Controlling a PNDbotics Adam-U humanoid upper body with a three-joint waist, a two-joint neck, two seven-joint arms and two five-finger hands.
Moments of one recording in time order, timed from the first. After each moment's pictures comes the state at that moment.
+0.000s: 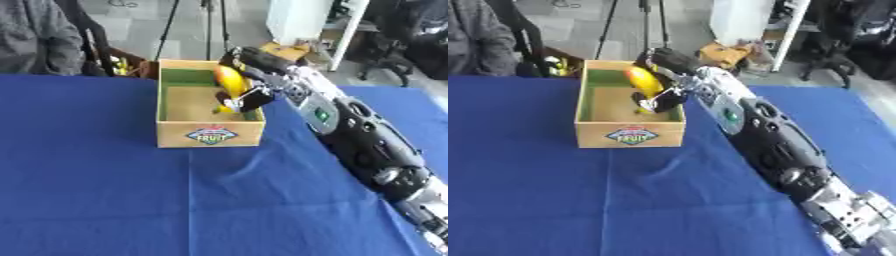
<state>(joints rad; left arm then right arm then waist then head) -0.27 0.14 -0.06 -1.72 0.20 0.01 -0.28 -0.75 -0.74 0.17 -1.32 0.62 -0.28 0.21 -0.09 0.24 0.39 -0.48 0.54</state>
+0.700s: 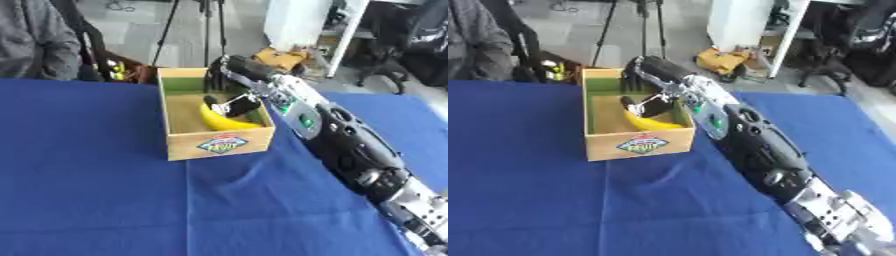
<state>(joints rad) -0.28 0.14 -0.08 -1.72 0.20 0.01 -0.29 -0.75 -0.75 0.18 -1.29 0.62 -0.29 0.20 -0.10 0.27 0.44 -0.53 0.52</state>
